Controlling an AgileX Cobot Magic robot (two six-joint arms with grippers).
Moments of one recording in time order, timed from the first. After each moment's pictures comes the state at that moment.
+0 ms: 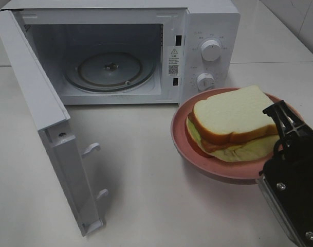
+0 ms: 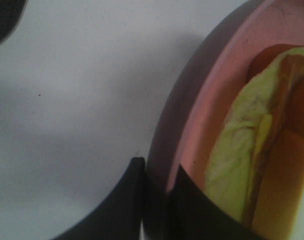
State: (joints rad) left arm 0.05 -0.01 -0.52 -0.12 1.08 0.03; right arm 0.67 1.08 -0.47 -0.32 0.49 -1.13
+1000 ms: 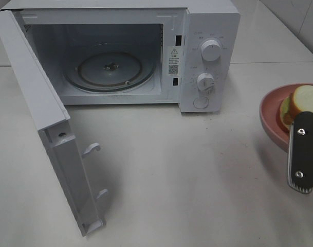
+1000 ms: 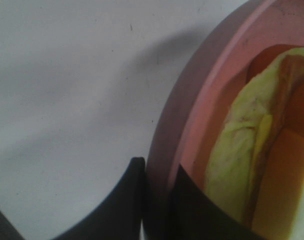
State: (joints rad) left arm 0.05 -0.01 -0.52 -0.12 1.08 0.03; right arm 0.67 1.04 -0.45 -0.67 0.77 -0.18
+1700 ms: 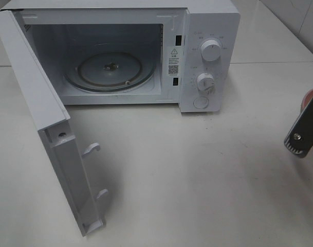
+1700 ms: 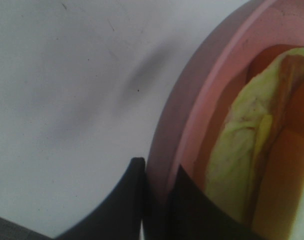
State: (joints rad) left arm 0.05 -0.01 -0.52 -0.12 1.08 0.03; right arm 0.67 1.11 -0.48 -0.75 0.87 0.30
